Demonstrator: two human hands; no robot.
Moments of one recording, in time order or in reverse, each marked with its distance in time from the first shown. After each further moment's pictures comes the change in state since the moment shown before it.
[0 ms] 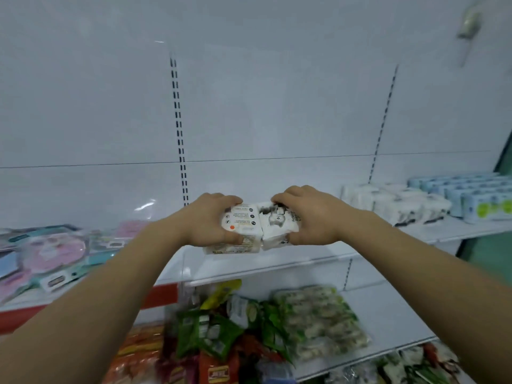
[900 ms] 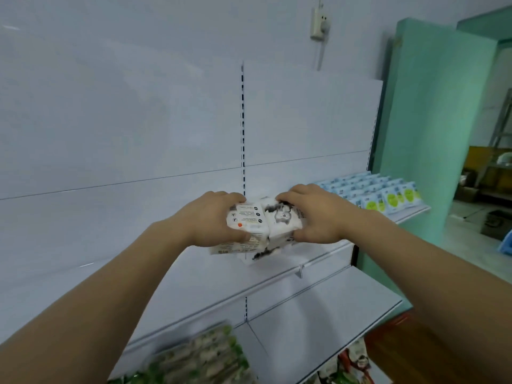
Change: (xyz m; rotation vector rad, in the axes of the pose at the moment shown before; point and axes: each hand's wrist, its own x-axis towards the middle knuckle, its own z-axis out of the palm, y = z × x) left_hand 0.304 0.280 0.105 -0.027 0.047 0.256; right_hand -0.141 0.368 0.013 -0.048 0.002 0.330
